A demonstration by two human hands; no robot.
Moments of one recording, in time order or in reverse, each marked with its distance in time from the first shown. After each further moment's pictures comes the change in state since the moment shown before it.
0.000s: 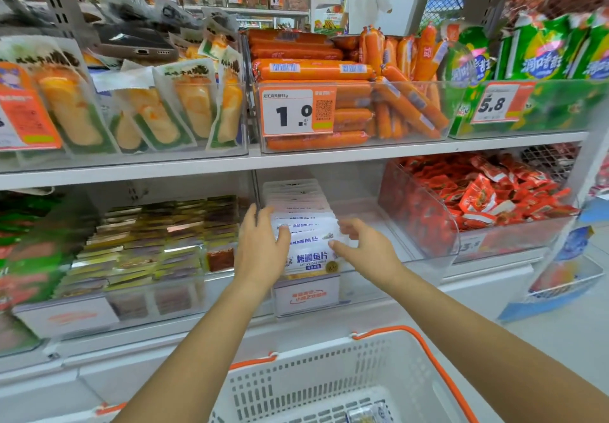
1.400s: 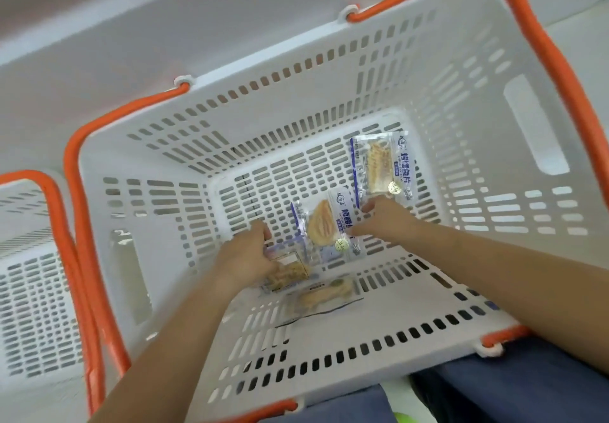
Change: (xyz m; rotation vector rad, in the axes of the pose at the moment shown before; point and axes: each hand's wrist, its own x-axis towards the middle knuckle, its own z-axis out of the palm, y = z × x) left_hand -0.285 -0.228 0.198 0.385 -1.260 -0.468; right_hand -0.205 0.287 0.254 0.114 -0.831 0.800
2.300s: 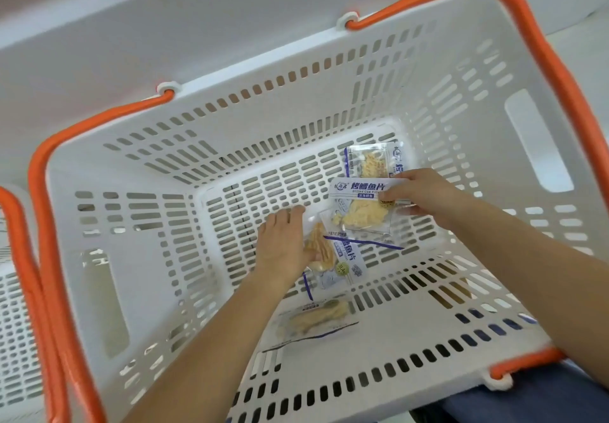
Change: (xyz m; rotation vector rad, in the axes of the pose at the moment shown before) left_hand 0.048 0.055 0.032 0.139 0.311 0.197; right_hand 0.014 0.007 -0.070 0.450 0.138 0.059
